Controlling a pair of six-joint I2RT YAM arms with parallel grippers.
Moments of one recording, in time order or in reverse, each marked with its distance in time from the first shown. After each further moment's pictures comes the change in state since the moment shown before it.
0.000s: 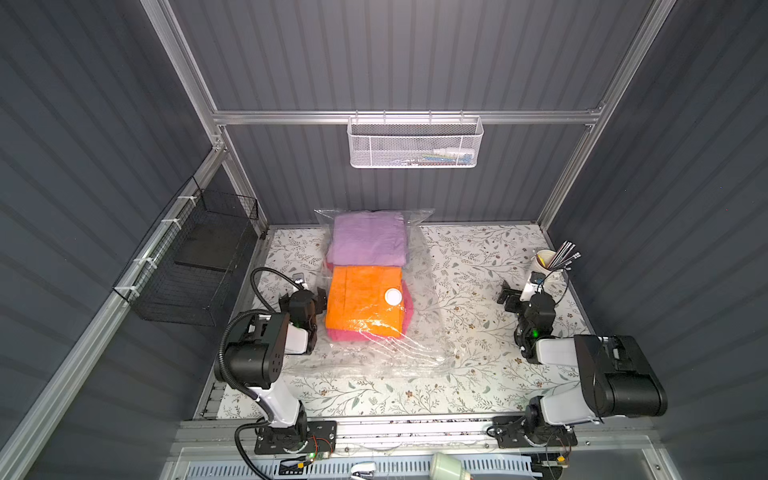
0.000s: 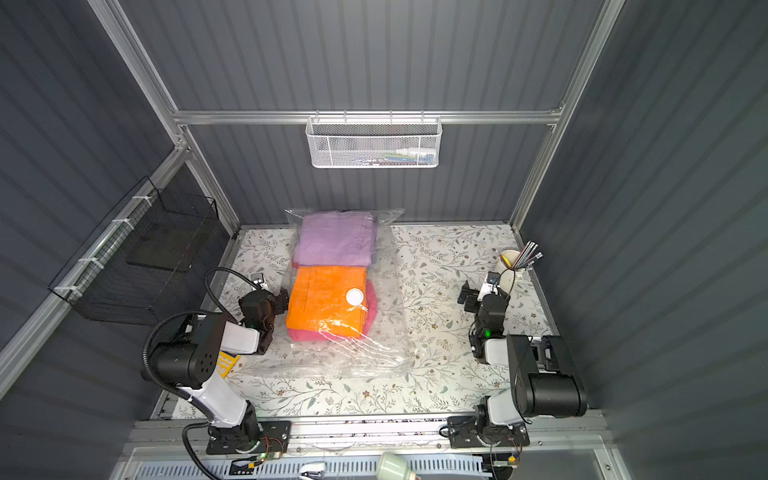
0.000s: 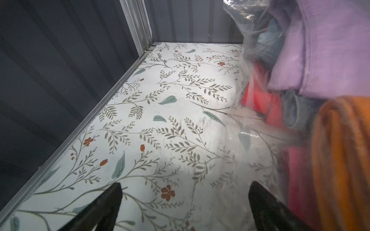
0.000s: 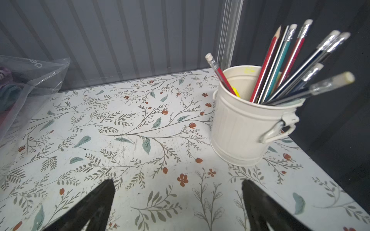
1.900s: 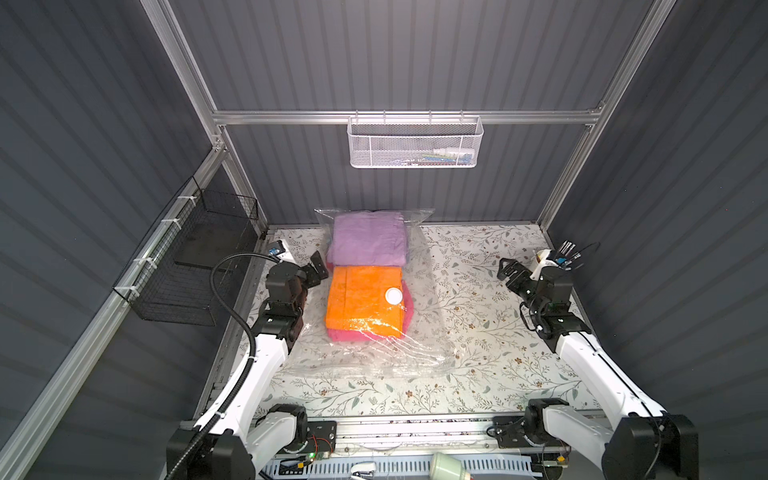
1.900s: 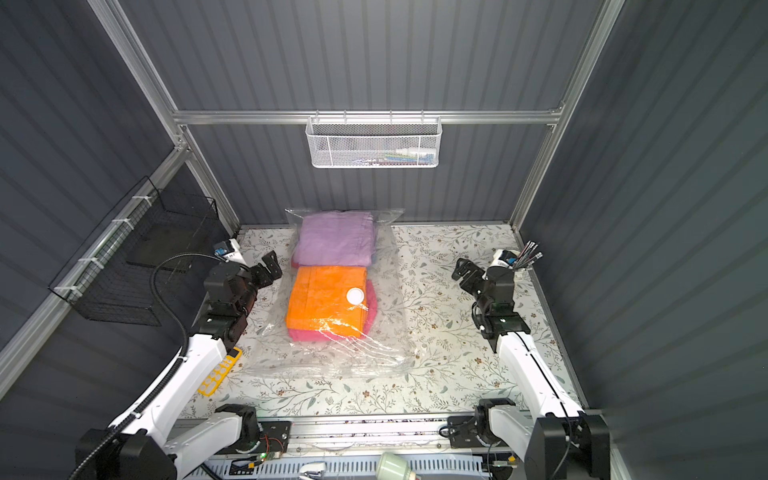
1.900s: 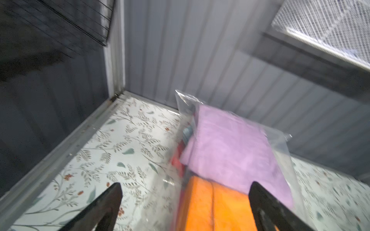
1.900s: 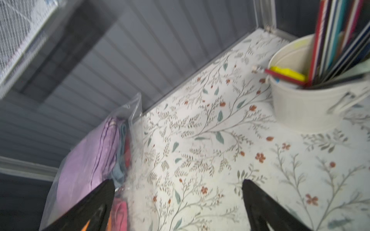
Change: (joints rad) left arm -0.134 -0.681 0.312 -0.890 0.145 -0.309; right arm 0.102 -0.412 0.367 -0.922 -0.156 0.557
